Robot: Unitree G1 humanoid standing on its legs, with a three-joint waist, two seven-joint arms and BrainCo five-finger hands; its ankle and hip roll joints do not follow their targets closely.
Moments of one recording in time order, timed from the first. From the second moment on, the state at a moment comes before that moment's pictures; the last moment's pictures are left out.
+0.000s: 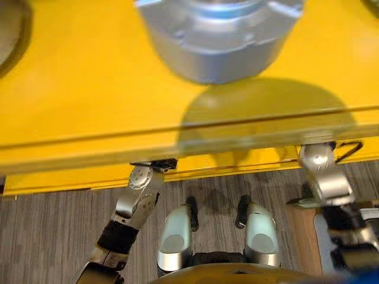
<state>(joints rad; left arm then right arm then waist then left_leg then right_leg) -0.15 0.34 -0.22 -0.13 -0.69 -0.13 0.18 -0.22 -0.41 0.09 -0.10 0.09 0.15 -0.58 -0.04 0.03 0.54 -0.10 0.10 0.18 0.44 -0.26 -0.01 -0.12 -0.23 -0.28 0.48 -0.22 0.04</state>
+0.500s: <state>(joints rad) 0.03 0.32 -0.16 -0.17 -0.69 -0.10 0.17 0.12 -0.41 0.04 -0.21 0.06 0.10 -0.44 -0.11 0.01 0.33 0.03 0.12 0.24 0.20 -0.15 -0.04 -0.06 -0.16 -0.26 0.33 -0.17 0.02</state>
